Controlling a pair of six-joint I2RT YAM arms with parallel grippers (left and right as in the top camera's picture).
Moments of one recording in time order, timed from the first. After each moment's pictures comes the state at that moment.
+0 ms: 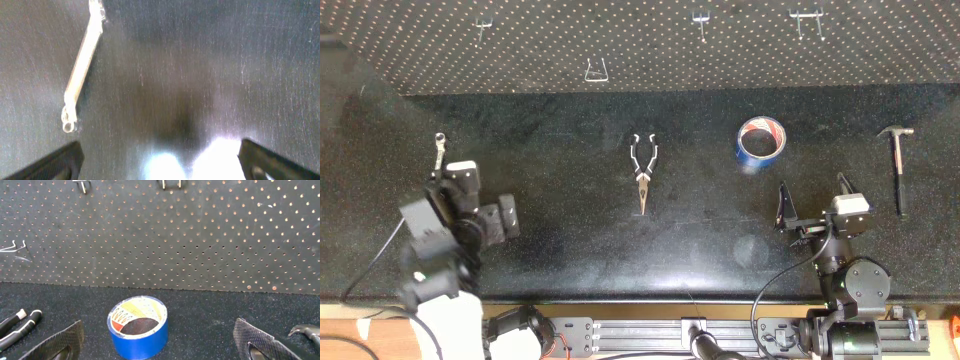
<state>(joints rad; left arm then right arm) 0.39 0.83 0.67 -0.79 -0.01 0.21 -0.01 0.01 0.01 -0.06 -0.15 0.03</state>
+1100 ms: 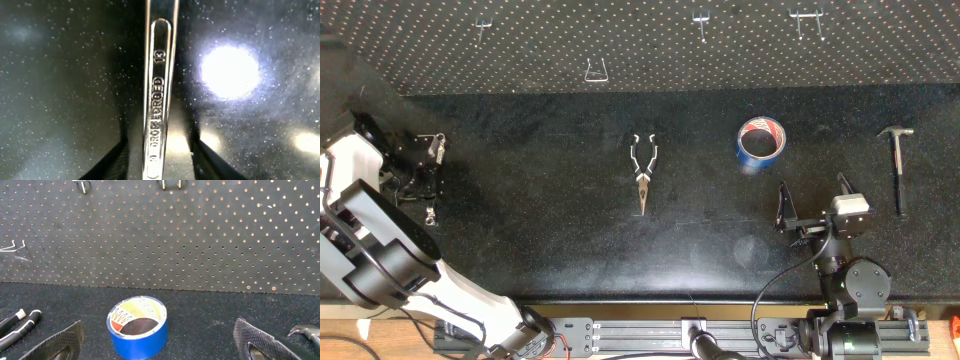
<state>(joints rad) 0.70 1.99 1.37 -0.96 0.00 0.63 -0.01 0.01 0.01 -0.06 -0.15 0.03</state>
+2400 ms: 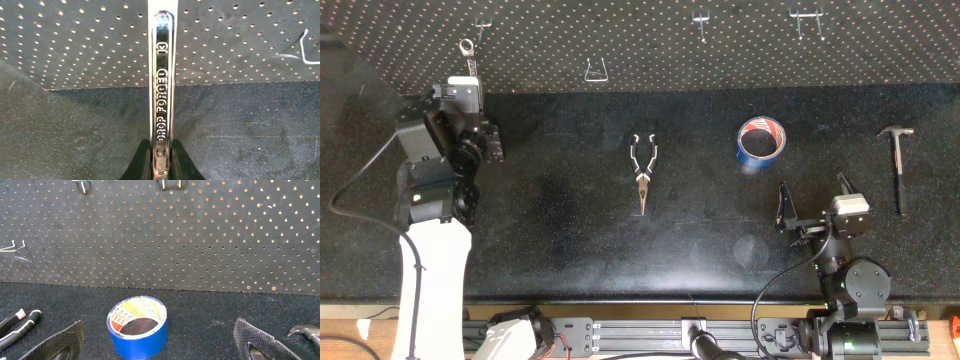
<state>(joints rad) 0.23 1.19 0.90 -0.38 0.08 0.19 -0.01 0.01 0.01 -0.06 -0.15 0.03</state>
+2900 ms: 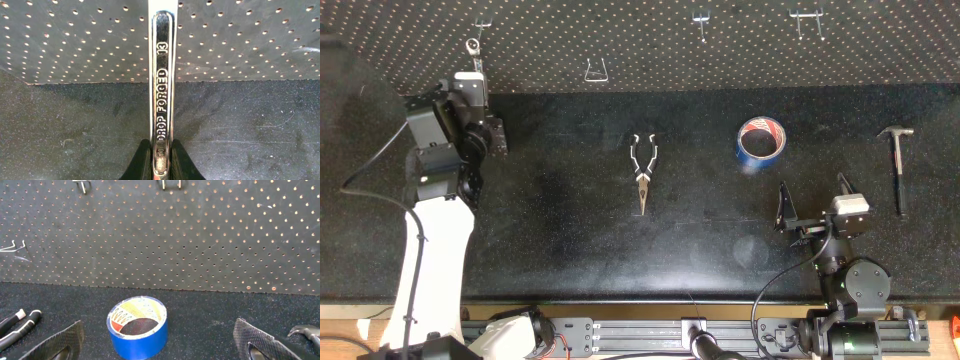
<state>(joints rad) 0.23 1.31 0.90 -0.31 0.07 0.18 -0.01 0.01 0.01 -0.06 -0.15 0.03</state>
